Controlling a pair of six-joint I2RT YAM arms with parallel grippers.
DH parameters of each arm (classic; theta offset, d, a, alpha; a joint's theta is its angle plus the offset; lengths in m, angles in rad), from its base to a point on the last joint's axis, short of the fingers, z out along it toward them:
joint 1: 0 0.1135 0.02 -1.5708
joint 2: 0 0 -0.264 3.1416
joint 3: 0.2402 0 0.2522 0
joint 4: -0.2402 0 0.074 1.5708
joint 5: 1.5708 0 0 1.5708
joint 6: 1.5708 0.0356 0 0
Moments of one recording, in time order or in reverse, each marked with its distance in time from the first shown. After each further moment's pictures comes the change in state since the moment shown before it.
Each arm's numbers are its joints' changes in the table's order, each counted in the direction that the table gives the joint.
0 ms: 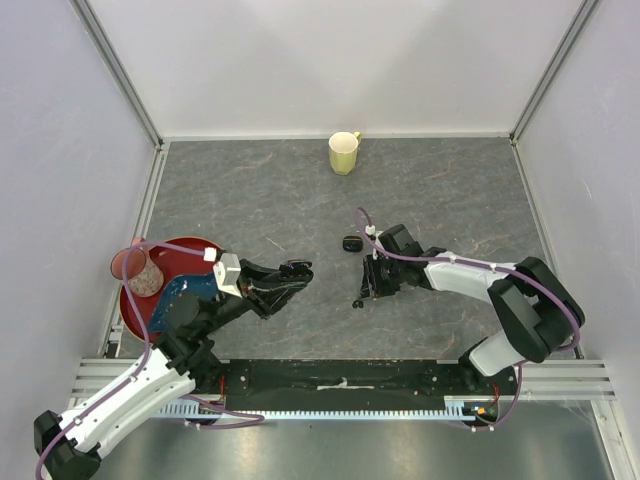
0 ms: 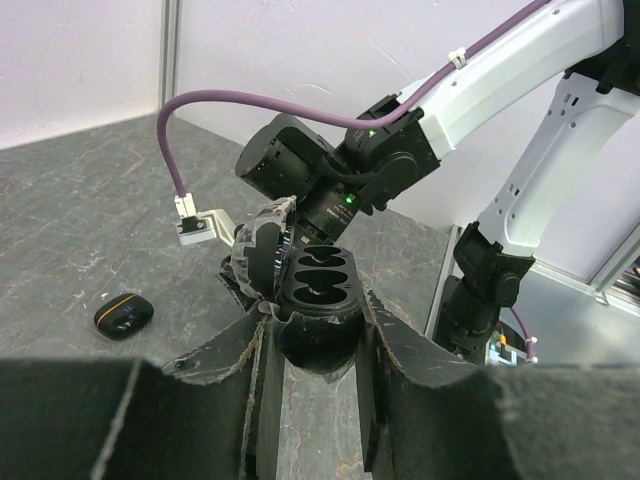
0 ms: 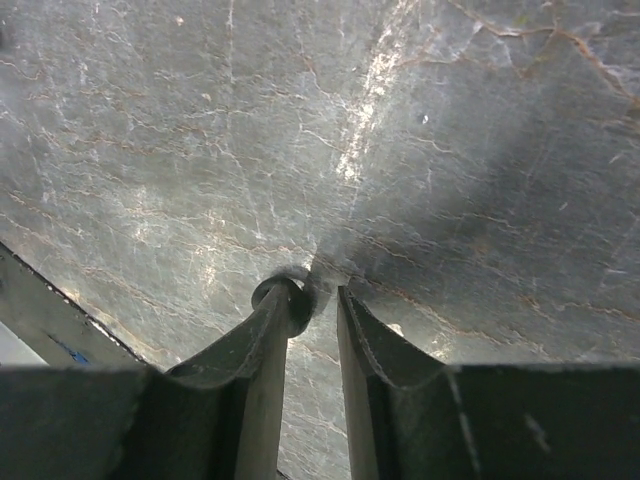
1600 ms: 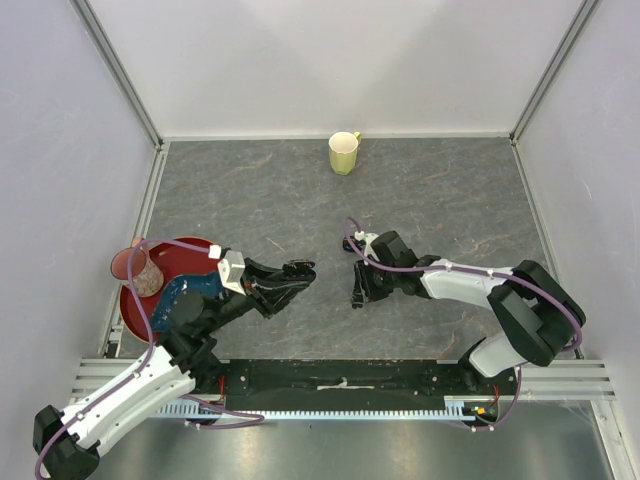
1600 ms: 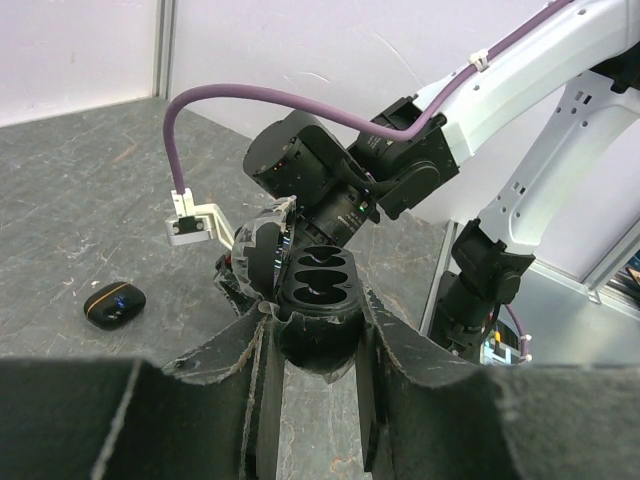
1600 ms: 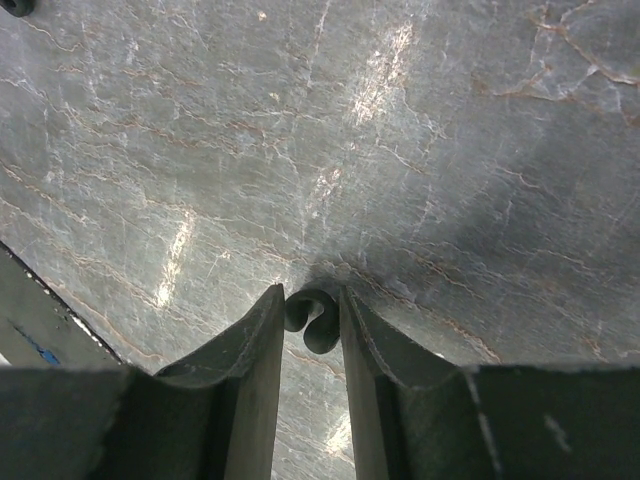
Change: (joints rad) left arm 0.000 0.046 -0.006 0.029 0.002 -0.026; right arm 0.078 -0.010 -0.041 0.116 0.035 -0.061
